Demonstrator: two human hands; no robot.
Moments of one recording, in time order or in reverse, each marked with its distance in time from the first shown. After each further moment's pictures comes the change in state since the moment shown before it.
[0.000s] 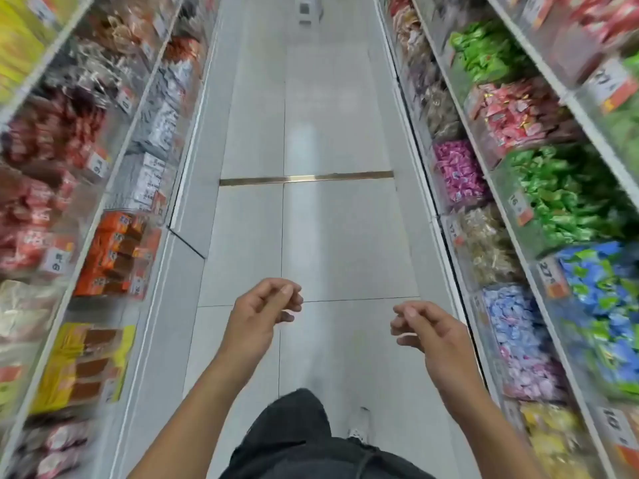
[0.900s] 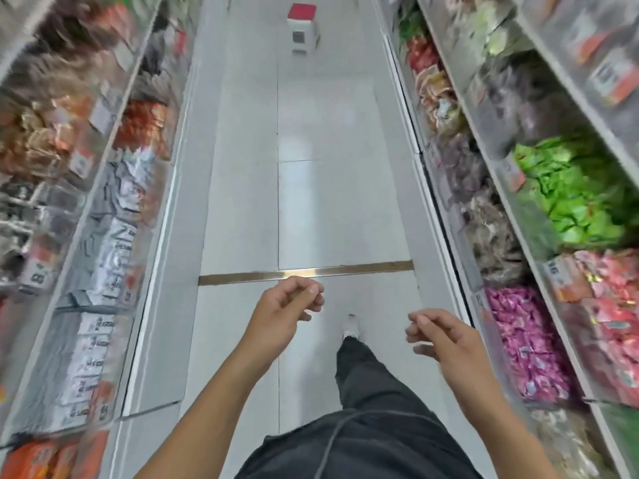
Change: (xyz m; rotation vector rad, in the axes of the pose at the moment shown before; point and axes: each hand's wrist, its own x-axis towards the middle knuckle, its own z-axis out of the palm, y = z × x) left_hand 0.664 0.250 0.026 0.071 -0.173 -0.048; right_hand 0.628 -0.231 0.137 -0.055 0.044 0.080
